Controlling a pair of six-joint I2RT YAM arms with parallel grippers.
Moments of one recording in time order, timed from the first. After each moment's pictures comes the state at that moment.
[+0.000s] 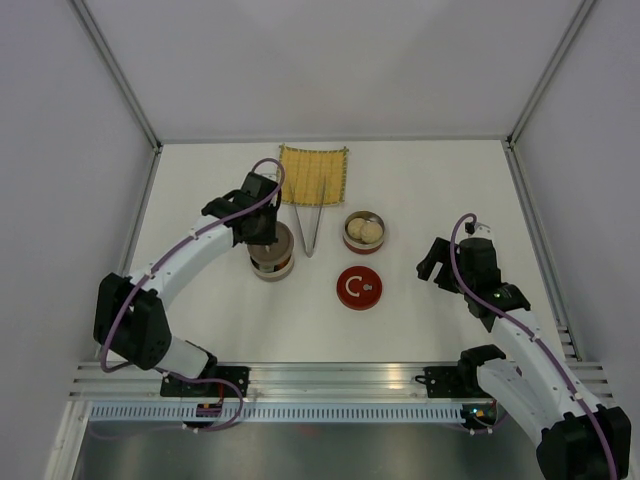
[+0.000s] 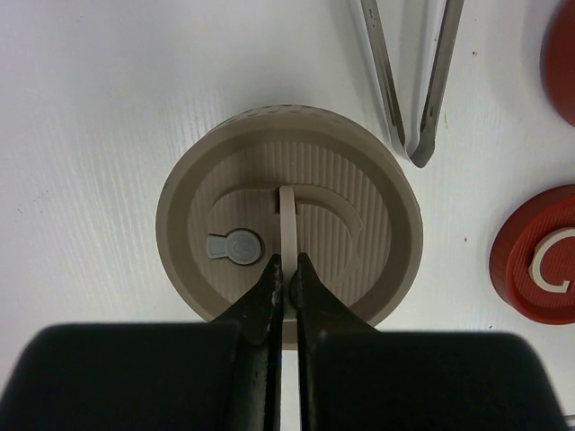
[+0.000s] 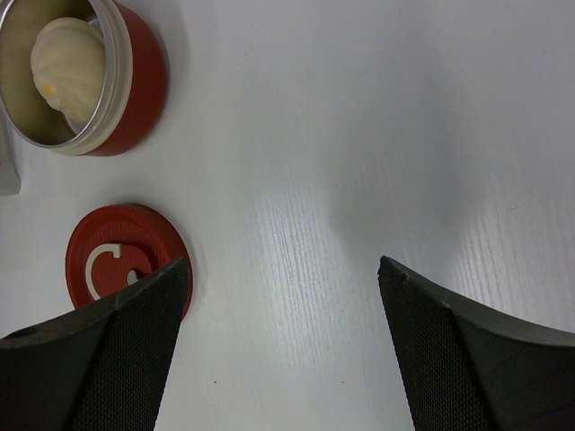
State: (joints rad) left arm -0.47 1.47 1.18 -0.71 -0.16 -0.35; right arm 0.22 0.79 0.49 -0.42 0.04 0.55
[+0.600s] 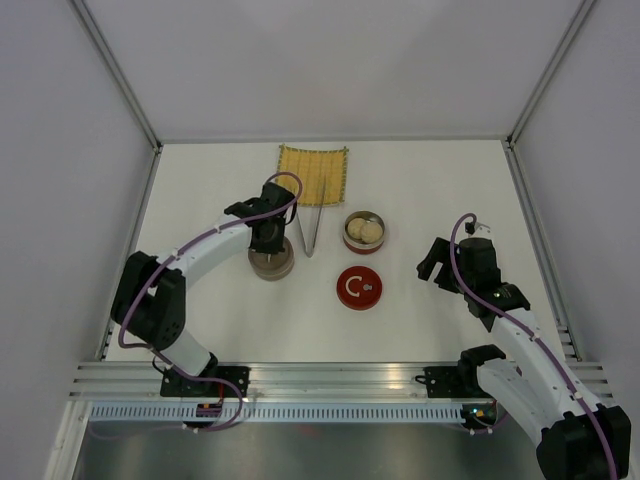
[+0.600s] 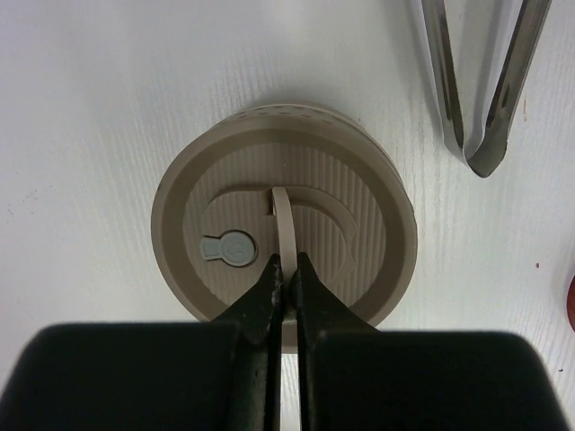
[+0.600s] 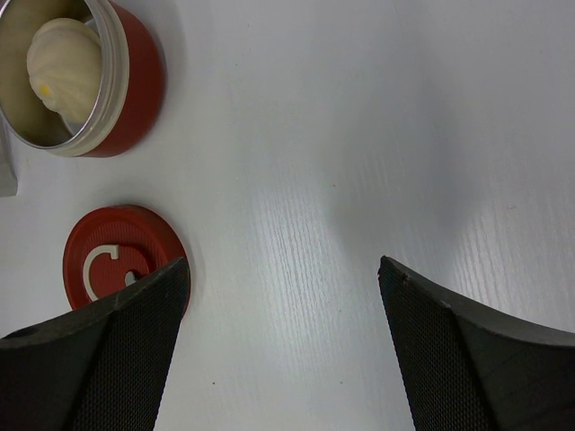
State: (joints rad) left arm -0.52 1.60 1.14 -0.68 -0.25 -0.35; right arm 0.22 0.79 0.49 -0.42 0.05 0.55
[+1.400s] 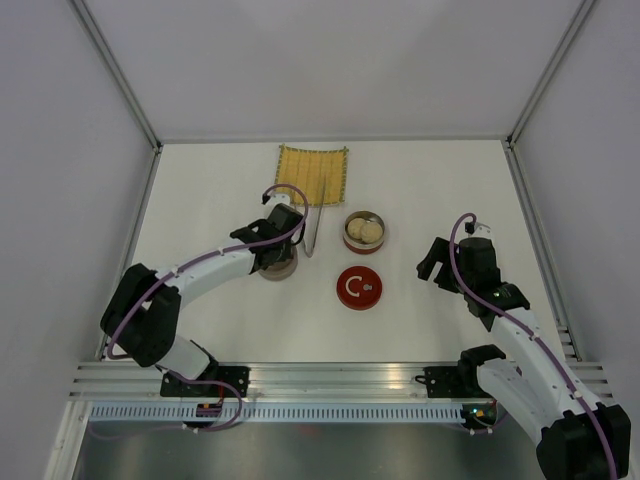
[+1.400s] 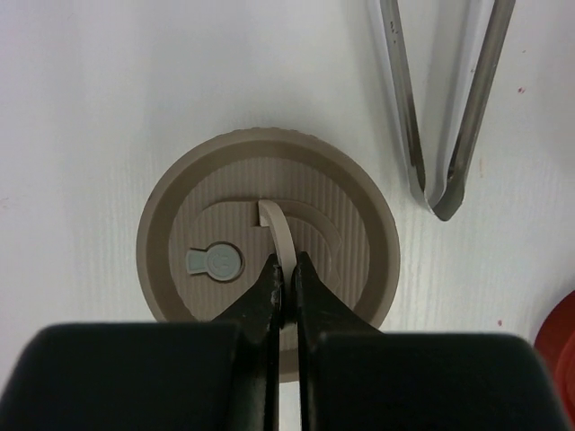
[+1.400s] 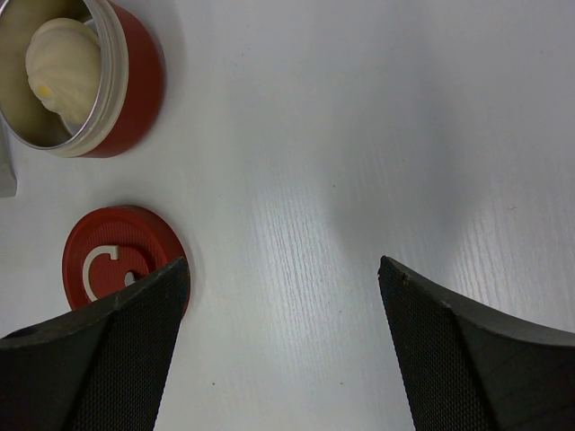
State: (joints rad) left arm -0.65 1.54 0.96 -0.44 -0.44 -0.48; right arm 0.22 0.79 0.49 -0.42 0.05 0.55
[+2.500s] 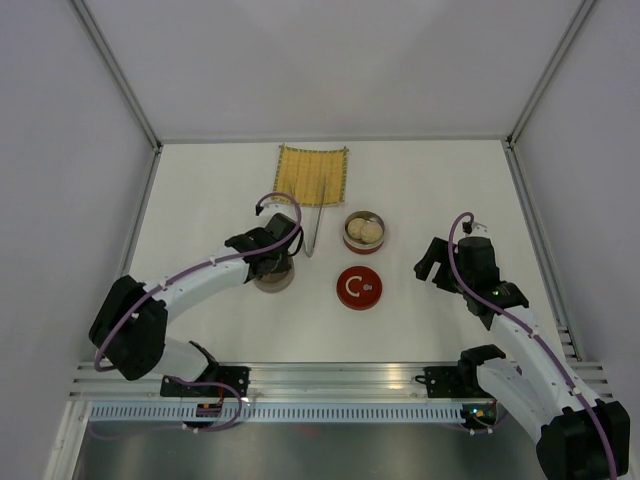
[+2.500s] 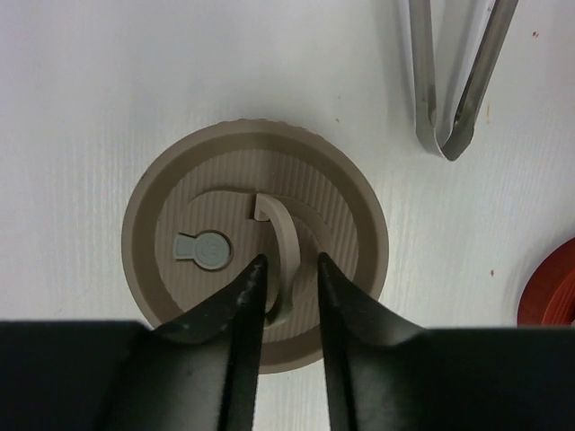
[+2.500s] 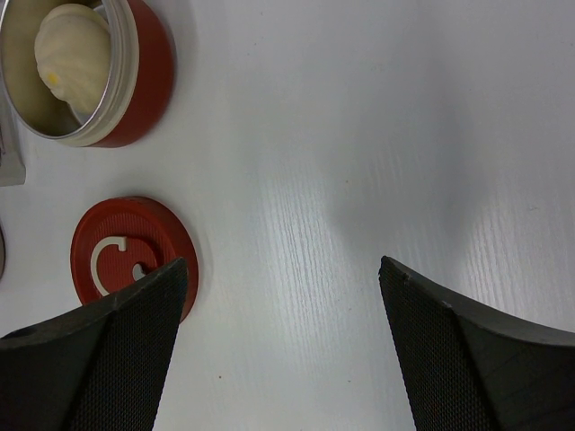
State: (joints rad) left arm -0.68 1.43 0.90 -0.50 -0.44 -0.63; right arm 0.22 0.81 0.50 -0.41 0.01 0.55
